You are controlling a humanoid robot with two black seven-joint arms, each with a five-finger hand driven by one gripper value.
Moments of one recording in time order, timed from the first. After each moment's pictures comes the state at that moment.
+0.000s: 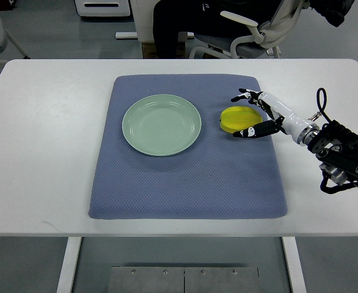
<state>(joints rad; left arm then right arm) -0.02 0.00 -0.11 -0.23 0.09 0.00 -0.21 0.98 -0.33 -0.04 0.76 -0.51 -0.09 0.53</state>
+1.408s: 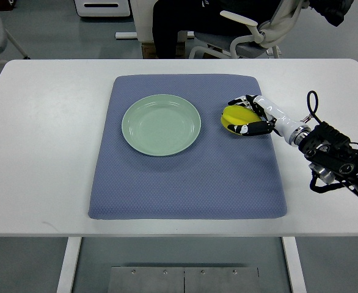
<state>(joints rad) -0.02 0.00 -0.11 -0.23 0.09 0.00 -0.21 0.98 -0.24 -0.06 0.63 -0.48 -0.09 0.48</state>
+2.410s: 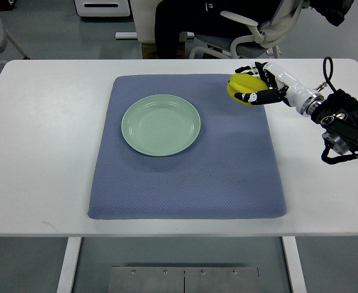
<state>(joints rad) -0.02 0.00 -0.11 -0.23 0.09 0.00 -0.21 1.11 -0.29 -0.05 0.64 -0.42 0.01 0.47</state>
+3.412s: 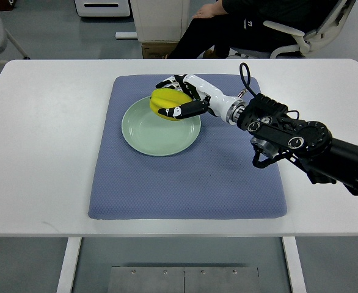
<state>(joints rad) -0.02 0.00 -0.11 -0.23 0.09 0.00 -0.21 1.17 0.00 -0.05 0.65 -0.42 0.01 0.37</state>
